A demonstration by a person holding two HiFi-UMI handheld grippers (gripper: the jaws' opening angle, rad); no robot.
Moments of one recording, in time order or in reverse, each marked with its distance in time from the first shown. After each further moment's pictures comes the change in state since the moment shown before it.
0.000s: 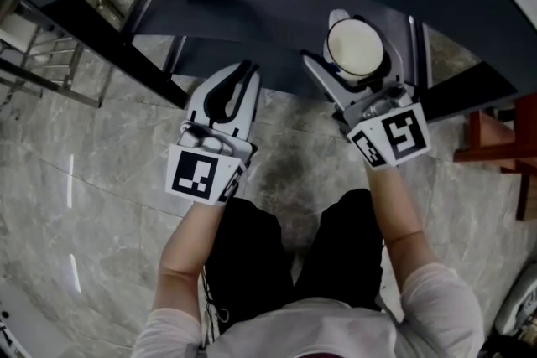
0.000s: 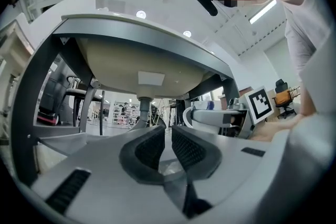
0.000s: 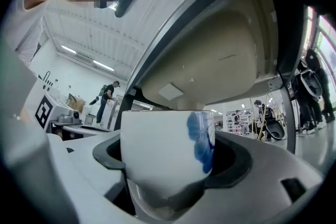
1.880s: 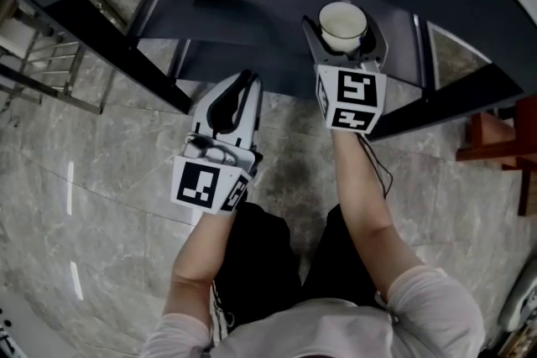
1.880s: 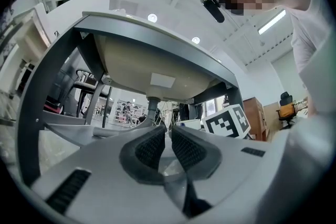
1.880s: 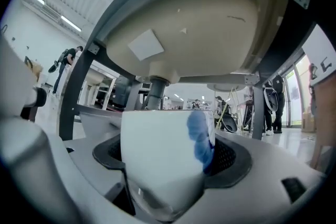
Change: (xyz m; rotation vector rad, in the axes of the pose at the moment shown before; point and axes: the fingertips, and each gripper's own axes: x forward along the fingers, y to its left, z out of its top) left arm -0.017 0.016 -0.002 -0.092 -0.056 0.027; right arm 0.045 -0.055 -0.062 -0.125 0.233 -0.470
